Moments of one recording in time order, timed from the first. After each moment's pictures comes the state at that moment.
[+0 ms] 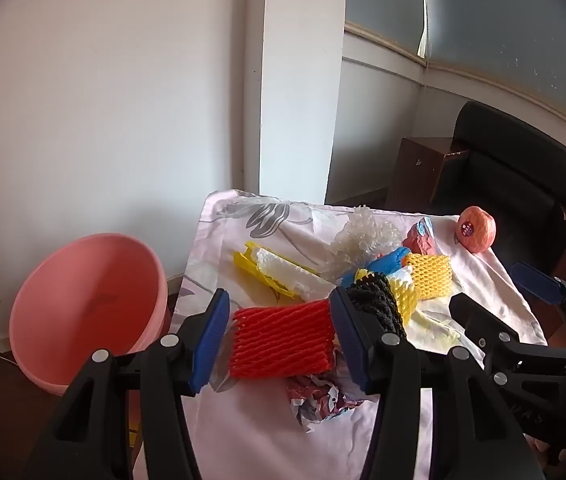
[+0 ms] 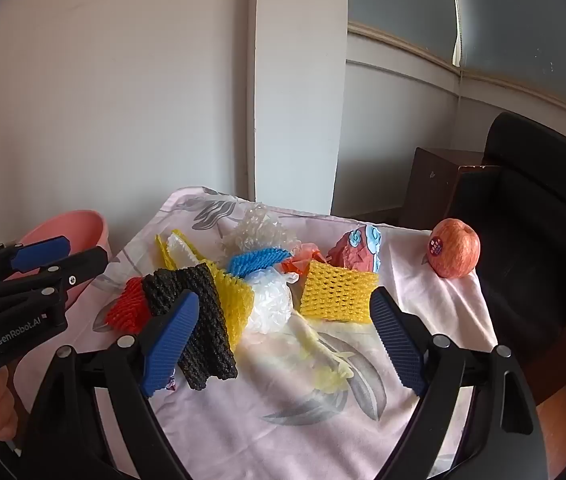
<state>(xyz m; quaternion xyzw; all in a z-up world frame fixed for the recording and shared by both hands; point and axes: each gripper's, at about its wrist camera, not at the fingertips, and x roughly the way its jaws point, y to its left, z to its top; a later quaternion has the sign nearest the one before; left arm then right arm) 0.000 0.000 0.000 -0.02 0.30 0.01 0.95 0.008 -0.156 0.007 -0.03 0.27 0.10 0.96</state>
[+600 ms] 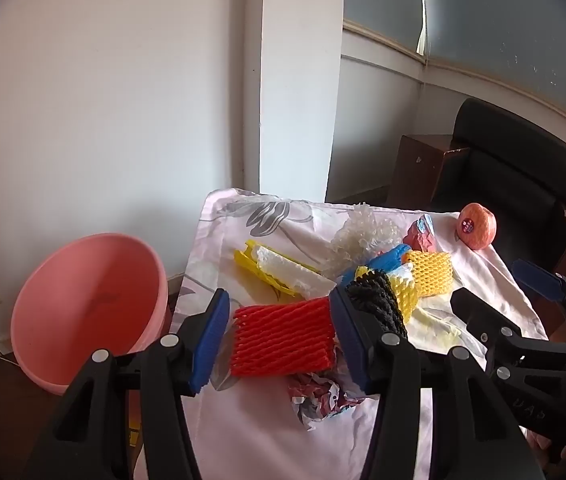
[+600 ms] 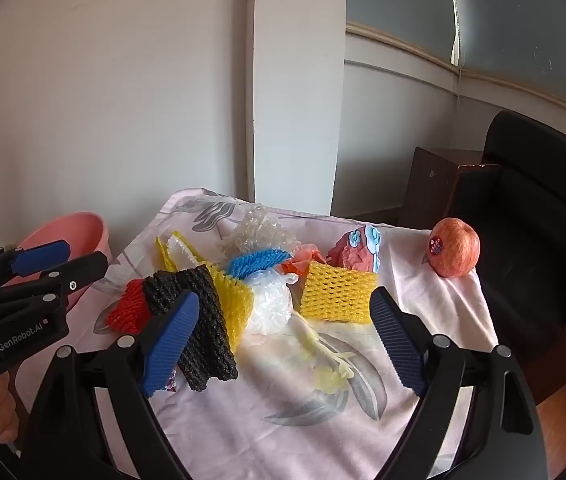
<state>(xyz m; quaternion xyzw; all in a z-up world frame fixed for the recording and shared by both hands) 0.001 -0.002 0.000 -0.02 0.30 0.01 0.95 0.009 -0.157 0.007 -0.02 0.27 0.10 0.96</state>
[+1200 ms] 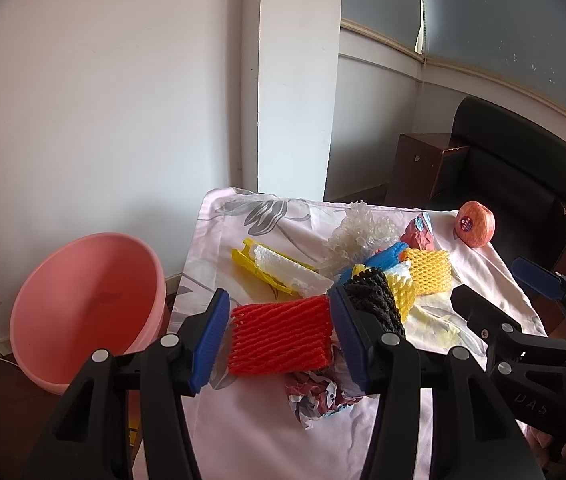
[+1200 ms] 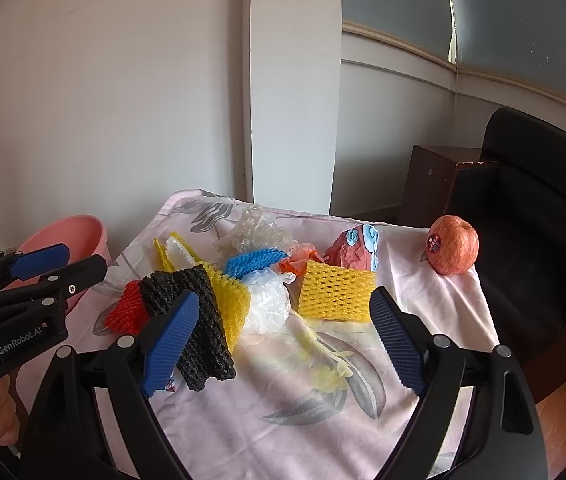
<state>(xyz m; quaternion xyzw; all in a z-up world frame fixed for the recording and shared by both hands) -0.001 -0.001 -0.002 -0.02 0.30 0.01 0.95 0.011 -0.158 0.007 -0.02 0.27 0.10 0.96</state>
